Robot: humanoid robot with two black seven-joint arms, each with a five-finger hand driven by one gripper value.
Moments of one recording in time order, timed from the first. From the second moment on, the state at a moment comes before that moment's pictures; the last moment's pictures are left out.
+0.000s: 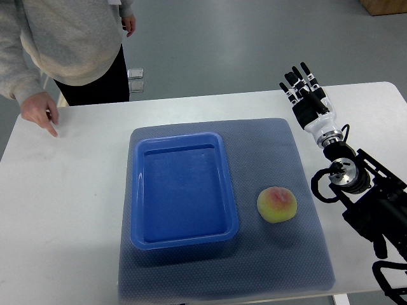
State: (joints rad) left arm -0.06 0.00 0.03 -0.24 0.00 0.02 0.08; right arm 0.59 -0.07 1.11 0.66 -0.19 0.30 0.37
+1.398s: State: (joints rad) left arm -0.06 0.00 0.03 -0.27 0.00 0.02 0.08; right arm 0.84 -0.81 0.31 1.41 -1.10 0.45 0.13
